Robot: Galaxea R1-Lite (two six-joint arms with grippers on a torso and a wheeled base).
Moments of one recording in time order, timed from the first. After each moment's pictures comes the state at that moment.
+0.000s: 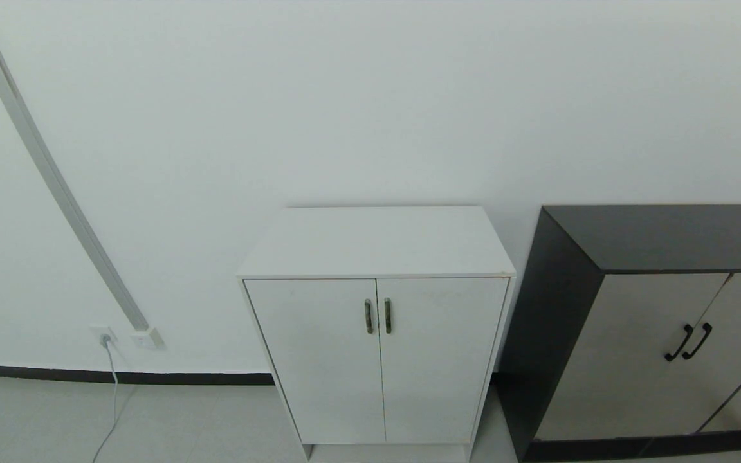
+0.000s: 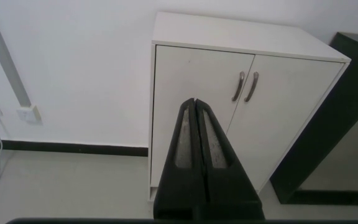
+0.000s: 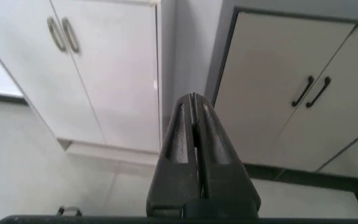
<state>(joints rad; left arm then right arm) 0.00 0.00 0.00 0.00 0.02 -0.10 0.01 0.13 0.00 0.00 0.10 -0.08</state>
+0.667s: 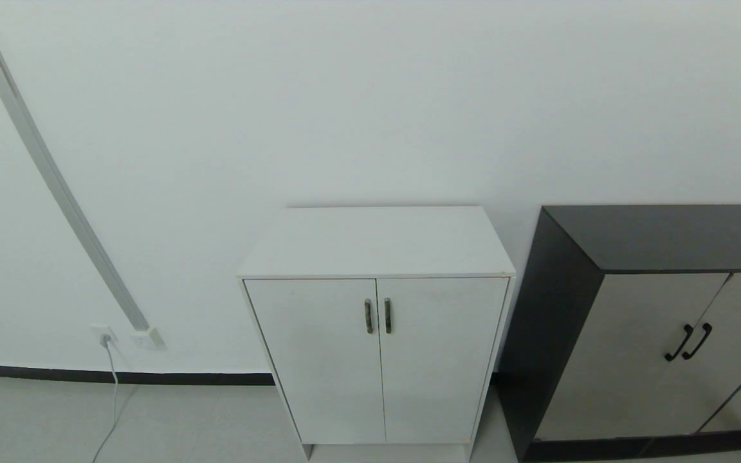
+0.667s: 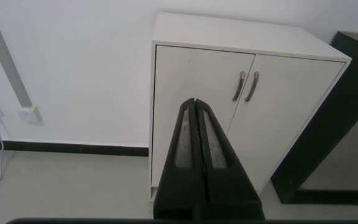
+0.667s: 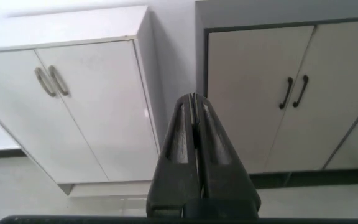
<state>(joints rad) 0.00 0.00 0.00 0.00 0.02 -0.10 0.00 0.00 0.00 -0.01 0.00 0.05</state>
